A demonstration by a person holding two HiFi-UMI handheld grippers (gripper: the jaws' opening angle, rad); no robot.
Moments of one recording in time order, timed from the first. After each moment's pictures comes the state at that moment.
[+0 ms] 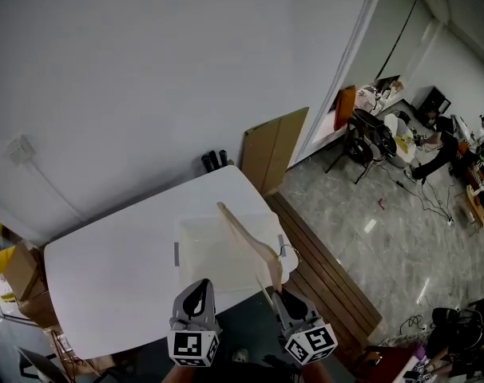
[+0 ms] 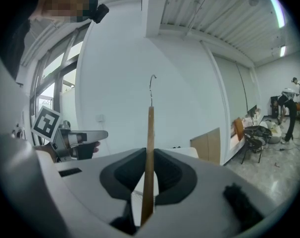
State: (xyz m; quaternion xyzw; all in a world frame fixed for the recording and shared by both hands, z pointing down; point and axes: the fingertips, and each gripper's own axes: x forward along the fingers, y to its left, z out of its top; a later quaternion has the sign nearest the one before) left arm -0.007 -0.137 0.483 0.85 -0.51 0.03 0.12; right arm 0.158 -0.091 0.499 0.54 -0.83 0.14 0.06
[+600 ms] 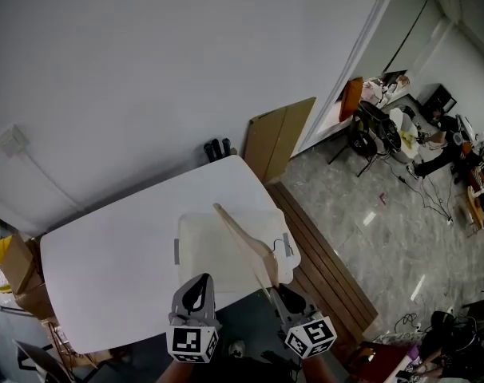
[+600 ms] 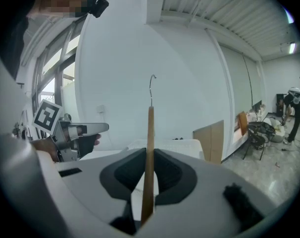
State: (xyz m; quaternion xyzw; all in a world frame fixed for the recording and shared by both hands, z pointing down) left arm -0.009 -0.161 0.502 0.85 -0.52 0.04 0.14; right arm 0.151 -0.117 0.530 0.51 -0.84 0.17 0.11
